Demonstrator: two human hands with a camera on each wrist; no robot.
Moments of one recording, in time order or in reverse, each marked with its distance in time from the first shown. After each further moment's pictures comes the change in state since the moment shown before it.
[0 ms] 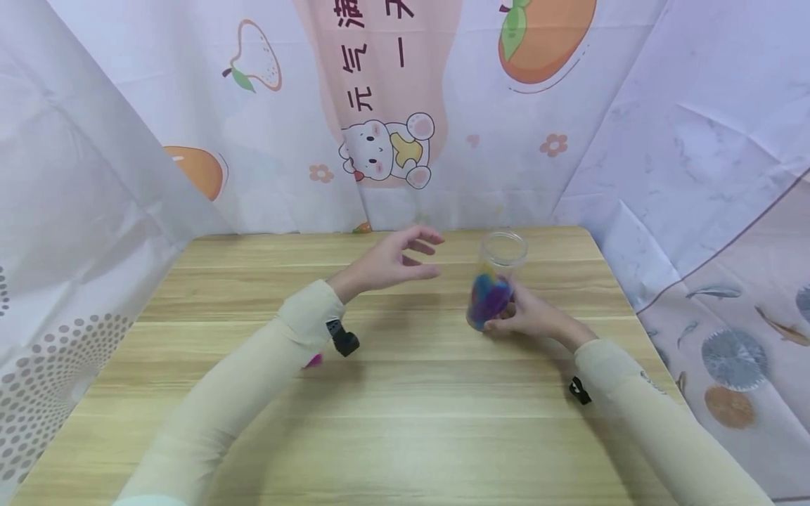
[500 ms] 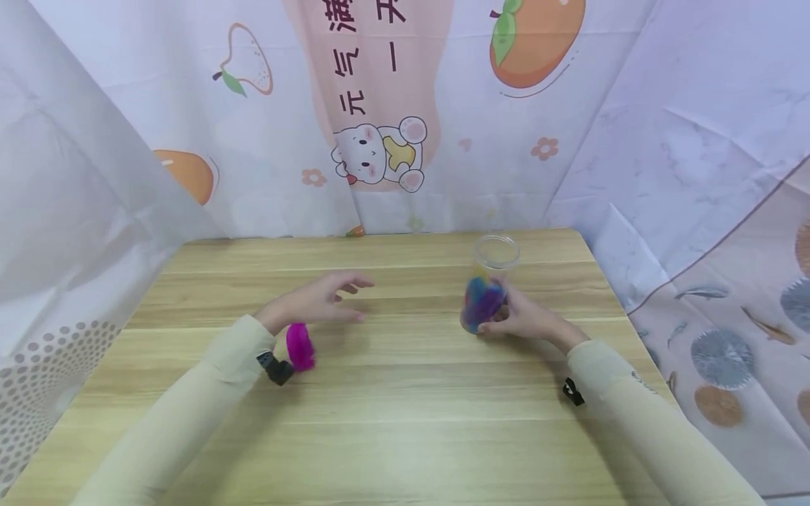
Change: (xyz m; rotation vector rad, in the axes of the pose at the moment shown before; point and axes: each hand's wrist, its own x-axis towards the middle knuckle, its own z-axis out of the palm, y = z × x) left_hand -0.095 -0.042 -0.043 0.195 -0.170 -0.242; right_hand 0.001 0.006 0.000 0.063 -0.018 0.014
